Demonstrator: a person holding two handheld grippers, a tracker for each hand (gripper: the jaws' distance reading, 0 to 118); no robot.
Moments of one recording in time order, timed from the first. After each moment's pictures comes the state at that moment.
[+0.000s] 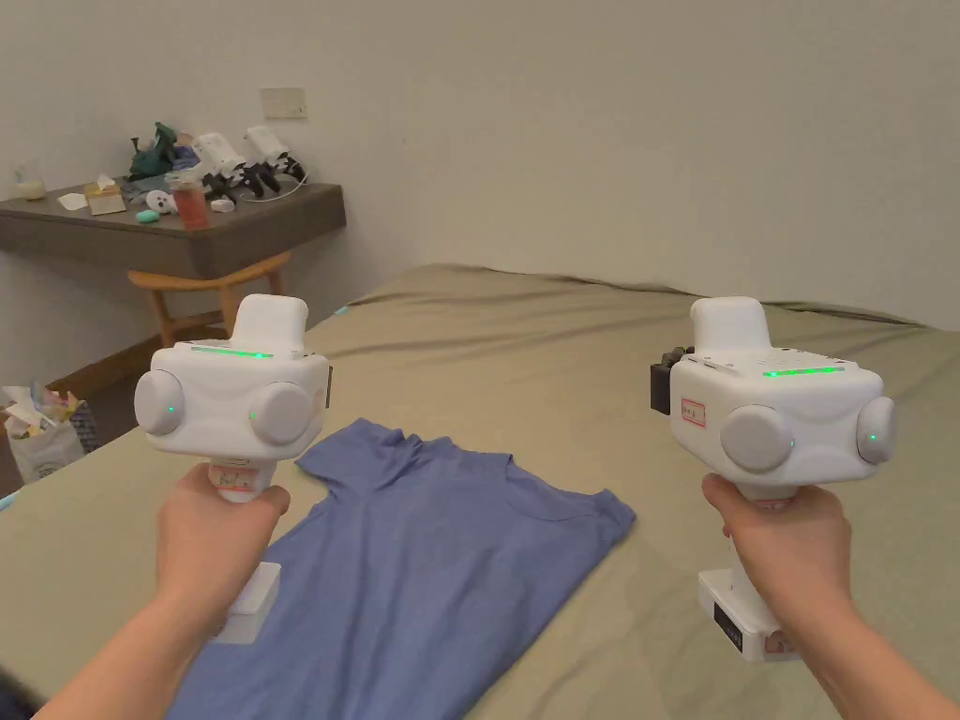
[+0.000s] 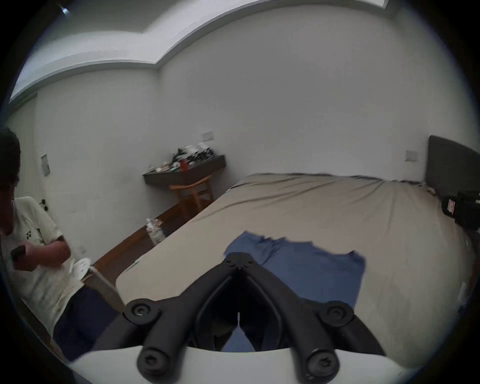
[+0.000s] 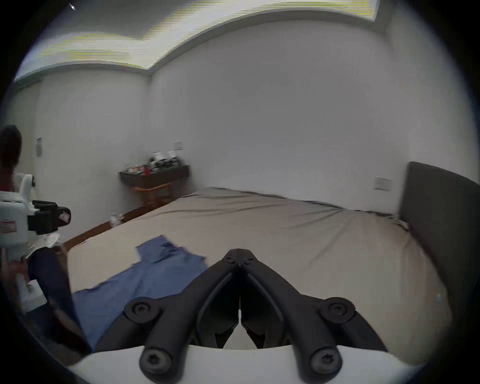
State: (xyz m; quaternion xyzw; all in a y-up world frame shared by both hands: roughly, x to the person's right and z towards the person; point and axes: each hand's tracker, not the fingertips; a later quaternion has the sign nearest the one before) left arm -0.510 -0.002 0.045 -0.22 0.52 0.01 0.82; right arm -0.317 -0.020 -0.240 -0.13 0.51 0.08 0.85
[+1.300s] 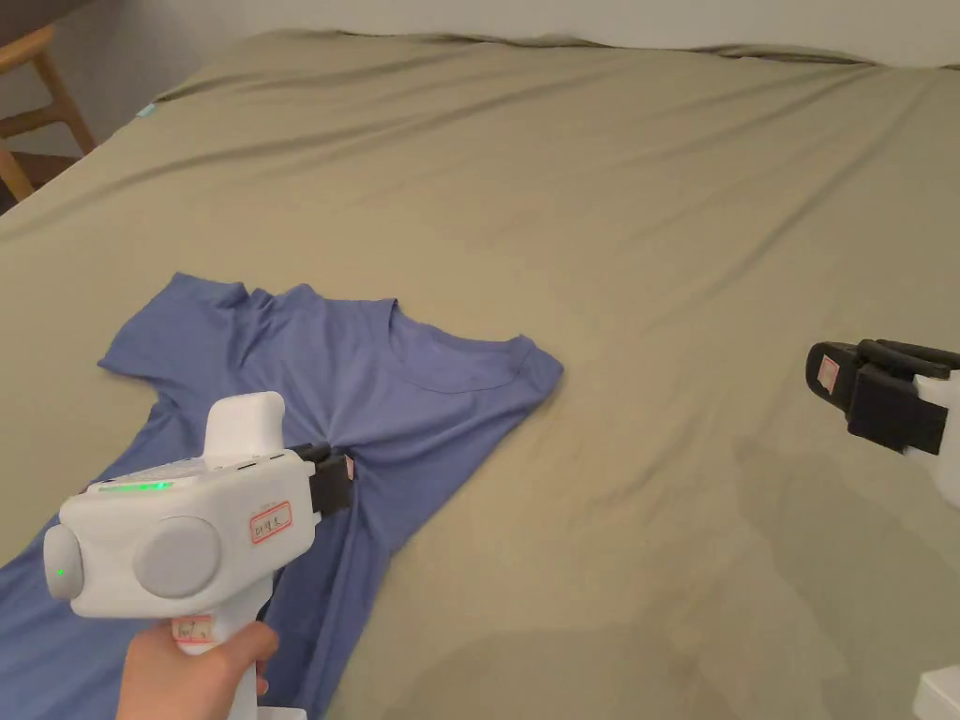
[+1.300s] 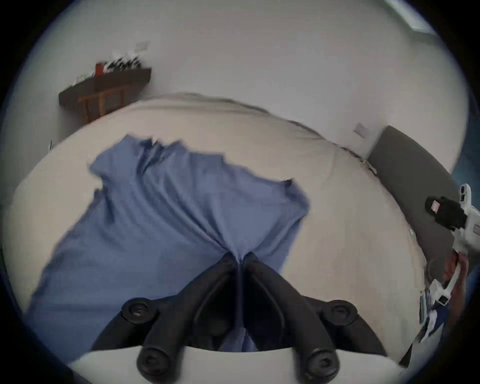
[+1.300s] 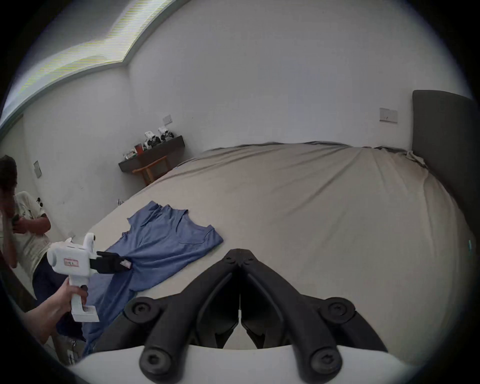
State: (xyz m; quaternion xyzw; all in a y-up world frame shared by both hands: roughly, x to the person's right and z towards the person) left arm -0.546 -0.210 -0.084 -0.29 0.27 0.20 0.90; right arm -0.196 -0.133 -0.364 -0.25 0.48 0.03 0.84
